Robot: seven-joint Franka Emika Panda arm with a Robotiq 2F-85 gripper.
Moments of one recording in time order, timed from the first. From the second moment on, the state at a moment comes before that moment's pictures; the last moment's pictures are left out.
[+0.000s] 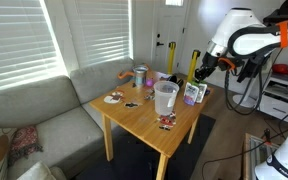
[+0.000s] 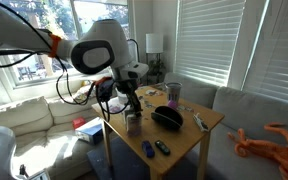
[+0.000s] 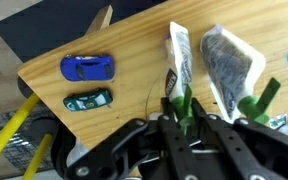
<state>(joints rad) -0.18 -0.53 -0.04 -2.51 -0.08 2.24 0.28</state>
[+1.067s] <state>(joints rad) -0.18 -0.55 -0.04 -2.51 -0.07 2.24 0.28</state>
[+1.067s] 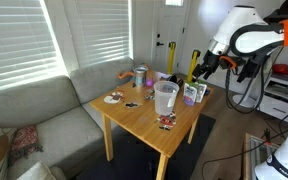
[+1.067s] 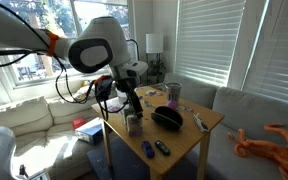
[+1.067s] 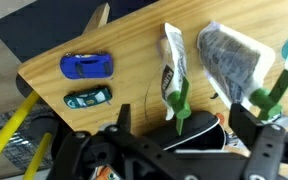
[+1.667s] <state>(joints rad) -0.18 -0.58 -0.06 -2.50 -0.06 2.24 0.28</state>
